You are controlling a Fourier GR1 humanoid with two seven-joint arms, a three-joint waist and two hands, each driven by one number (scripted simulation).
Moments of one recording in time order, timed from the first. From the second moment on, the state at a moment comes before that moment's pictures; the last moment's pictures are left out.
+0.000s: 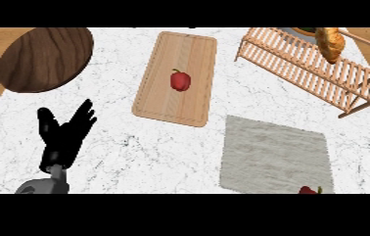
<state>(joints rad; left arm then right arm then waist) -0.05 0.20 0.05 -1.39 0.15 0.02 0.30 -1.27 -0.51 -0.48 -0.80 0.88 -0.22 0.59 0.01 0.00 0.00</state>
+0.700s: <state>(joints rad) -0.03 0.20 0.06 -1.39 0.14 0.01 0.28 -1.24 -0.60 -0.58 -0.94 0.83 -0.42 0.67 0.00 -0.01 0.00</state>
